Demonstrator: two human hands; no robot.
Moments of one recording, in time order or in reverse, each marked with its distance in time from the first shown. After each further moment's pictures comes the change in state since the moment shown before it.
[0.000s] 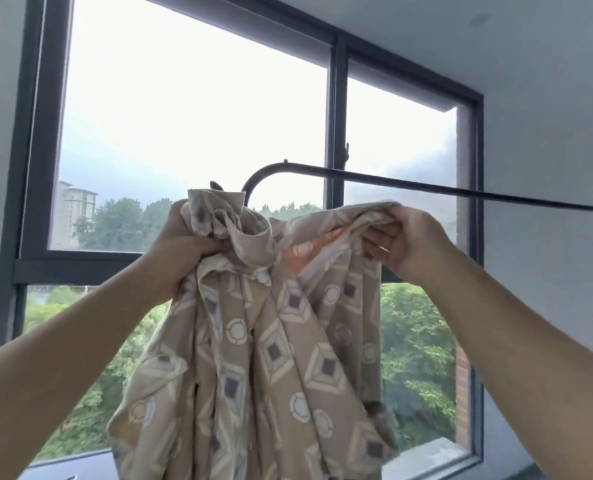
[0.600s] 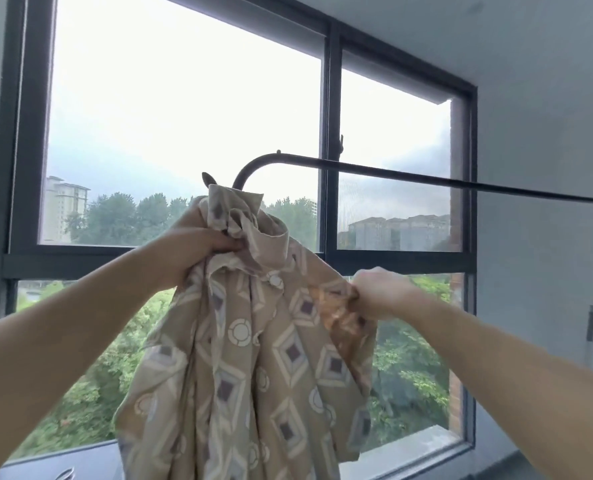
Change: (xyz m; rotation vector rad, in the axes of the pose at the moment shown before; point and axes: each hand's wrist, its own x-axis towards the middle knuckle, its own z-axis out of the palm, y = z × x) left_hand -0.002 0.006 0.014 0.053 -0.167 -0.147; right_hand 0.002 0.052 -0.022 -1.928 -0.259 -0.065
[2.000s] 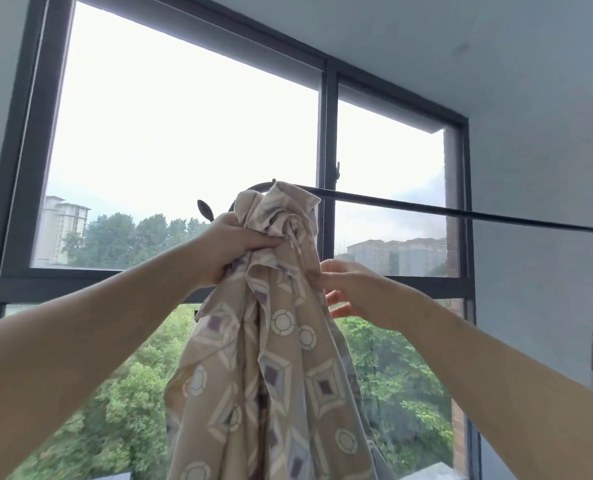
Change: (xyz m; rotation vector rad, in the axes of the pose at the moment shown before) left_hand 0.022 0.032 0.047 0.024 -0.001 -0.028; right_hand 0.015 -0.006 -0.027 1.202 -0.167 -0.236
